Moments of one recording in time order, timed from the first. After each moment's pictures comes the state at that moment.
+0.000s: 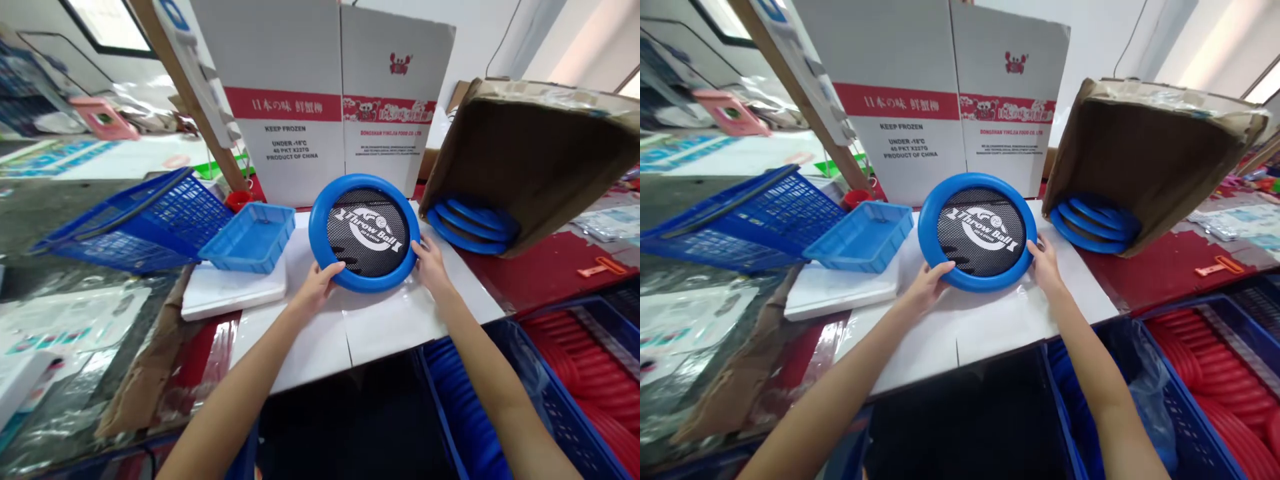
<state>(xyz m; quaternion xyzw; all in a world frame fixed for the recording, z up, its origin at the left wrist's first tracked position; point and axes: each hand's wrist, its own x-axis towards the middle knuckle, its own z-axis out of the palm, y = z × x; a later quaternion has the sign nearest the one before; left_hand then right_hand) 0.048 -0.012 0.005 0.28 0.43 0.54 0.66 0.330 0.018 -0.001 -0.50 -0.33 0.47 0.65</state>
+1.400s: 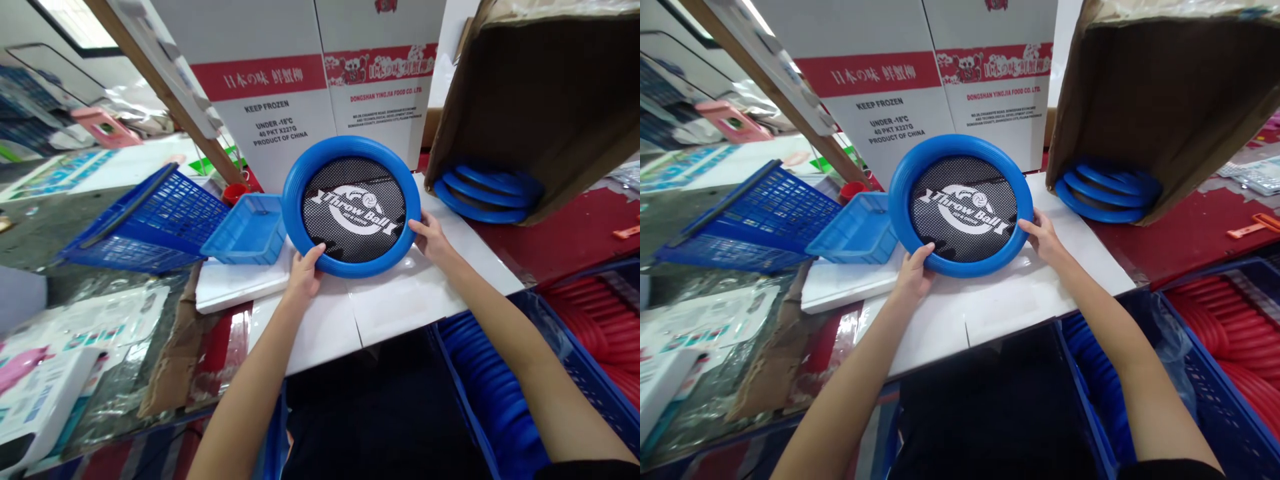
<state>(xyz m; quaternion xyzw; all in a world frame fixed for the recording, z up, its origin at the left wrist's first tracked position) 0.023 -0.002 -0.011 0.23 0.47 0.63 0.57 0.319 0.018 0.003 -0.38 -0.44 0.54 0.60</state>
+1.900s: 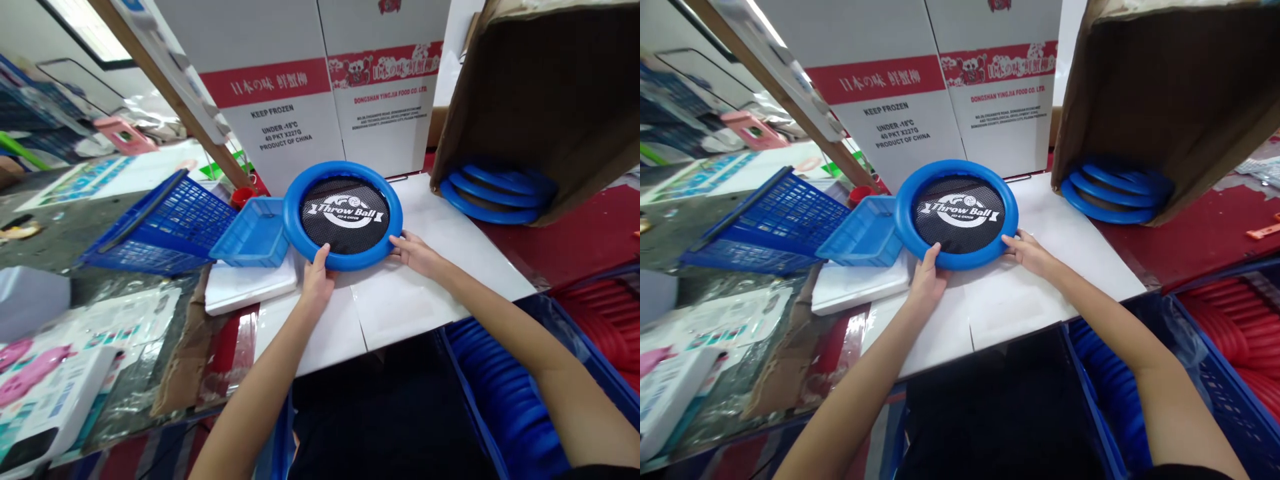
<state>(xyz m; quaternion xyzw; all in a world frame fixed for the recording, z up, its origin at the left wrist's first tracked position) 0.042 -0.008 -0.011 0.18 0.46 0.65 0.58 0.287 0.014 -0.021 -0.36 -0.39 0.70 0.48</state>
